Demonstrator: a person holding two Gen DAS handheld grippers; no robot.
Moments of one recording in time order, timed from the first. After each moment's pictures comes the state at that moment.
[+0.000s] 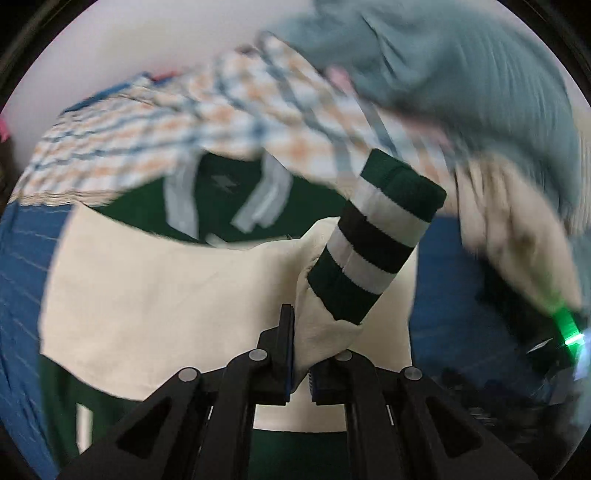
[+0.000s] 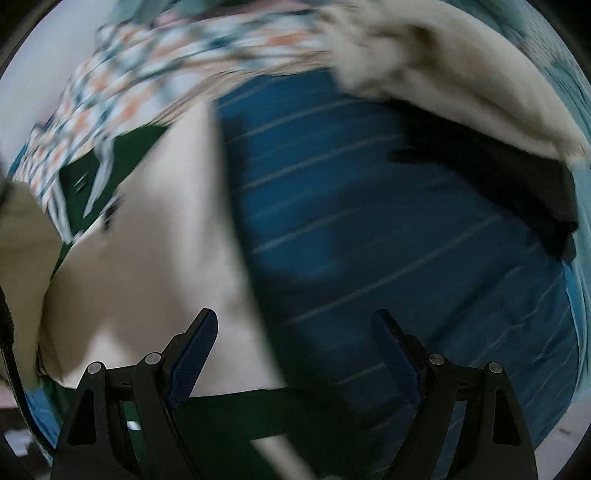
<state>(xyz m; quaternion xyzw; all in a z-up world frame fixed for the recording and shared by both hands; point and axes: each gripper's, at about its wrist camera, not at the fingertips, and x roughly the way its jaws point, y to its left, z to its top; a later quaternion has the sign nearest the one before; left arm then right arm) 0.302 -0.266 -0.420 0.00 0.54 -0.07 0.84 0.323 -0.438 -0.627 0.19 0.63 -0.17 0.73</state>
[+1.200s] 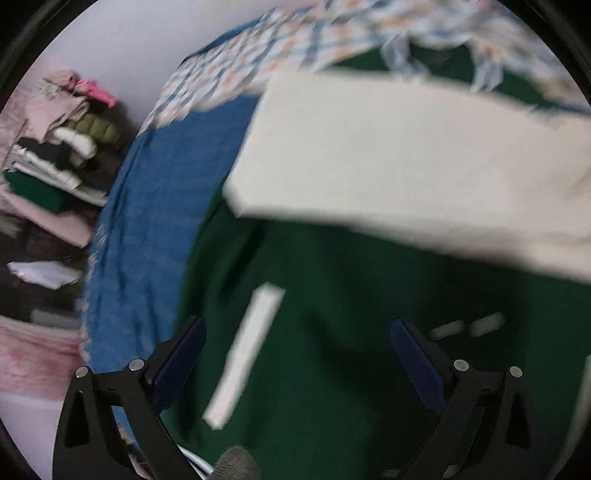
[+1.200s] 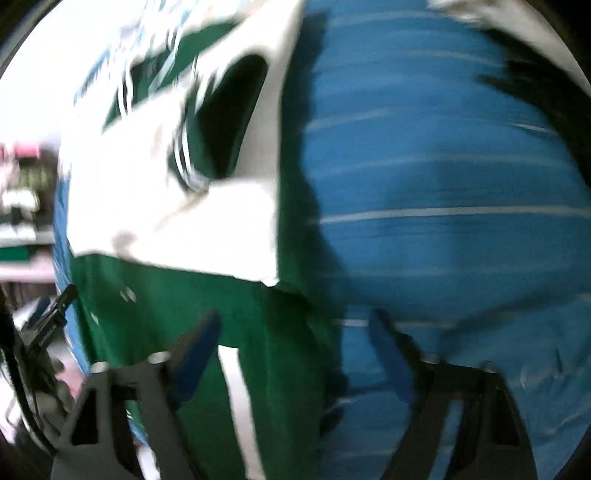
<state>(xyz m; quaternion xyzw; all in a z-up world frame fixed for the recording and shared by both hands) 0.189 -0.066 -0.492 0.13 0.60 0.21 0.76 0.302 -0.436 -0.689 0.17 0.72 0.11 0.66</state>
